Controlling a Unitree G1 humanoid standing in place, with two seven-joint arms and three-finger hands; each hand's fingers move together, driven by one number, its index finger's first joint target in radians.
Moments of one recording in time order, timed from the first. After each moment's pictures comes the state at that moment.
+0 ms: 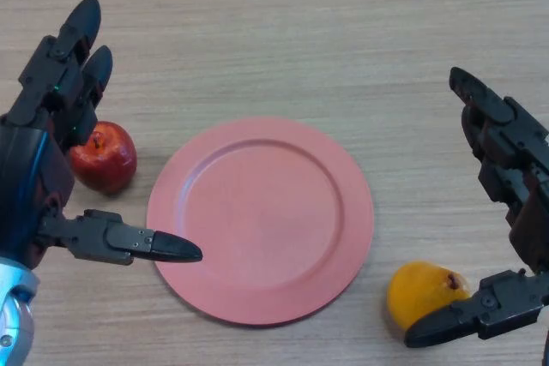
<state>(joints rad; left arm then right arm) 0.04 0.23 0.17 -0.65 -0.13 0.28 -0.20 0.17 -0.20 -0.03 -0.83 0.05 0.47 0.29</state>
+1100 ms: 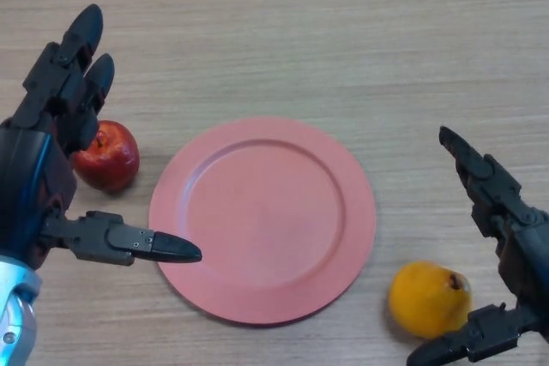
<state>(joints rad) 0.03 0.23 0.17 -0.62 -0.14 0.28 -0.19 0.21 -0.20 -0.03 -0.27 -0.03 -0.14 0.29</state>
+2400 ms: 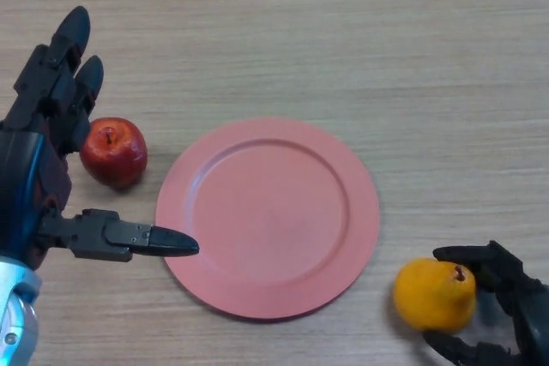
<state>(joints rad) 0.04 0.23 0.16 -0.61 -0.14 0.28 -0.15 0.24 -0.20 -0.01 0.12 -0.15 -0.30 0.02</state>
